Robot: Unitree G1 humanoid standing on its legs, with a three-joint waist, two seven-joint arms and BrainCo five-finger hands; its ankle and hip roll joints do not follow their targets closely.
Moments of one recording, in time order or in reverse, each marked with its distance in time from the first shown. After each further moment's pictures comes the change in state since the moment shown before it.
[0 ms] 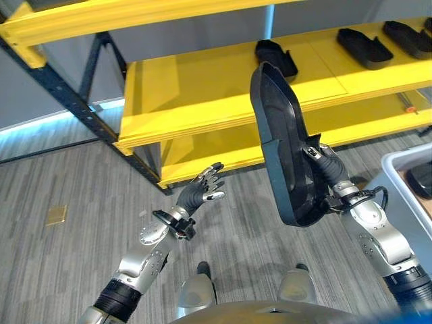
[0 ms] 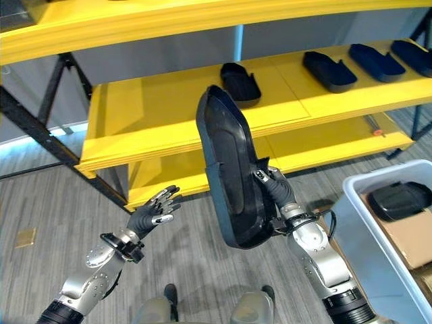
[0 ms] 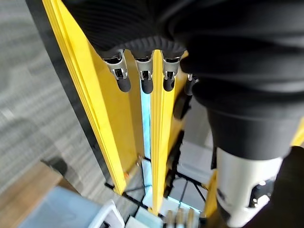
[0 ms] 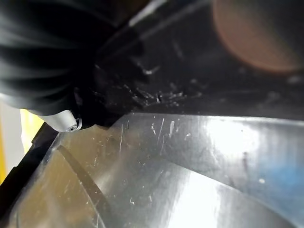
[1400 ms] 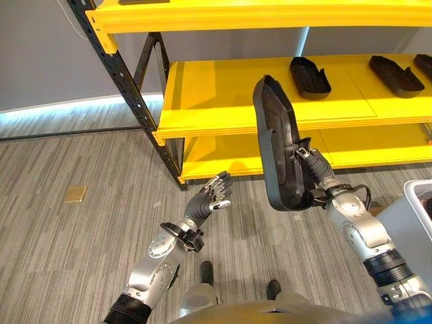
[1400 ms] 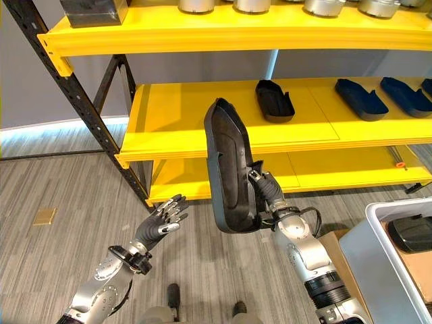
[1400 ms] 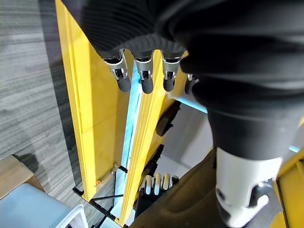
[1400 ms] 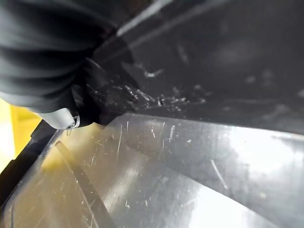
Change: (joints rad) left arm 0.055 -0.128 -0.018 -0.007 0.005 -0.007 -0.006; right arm -0.117 0.067 0.048 0.218 0.024 0.072 -0.070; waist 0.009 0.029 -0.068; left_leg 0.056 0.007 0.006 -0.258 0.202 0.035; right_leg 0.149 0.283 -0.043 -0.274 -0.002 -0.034
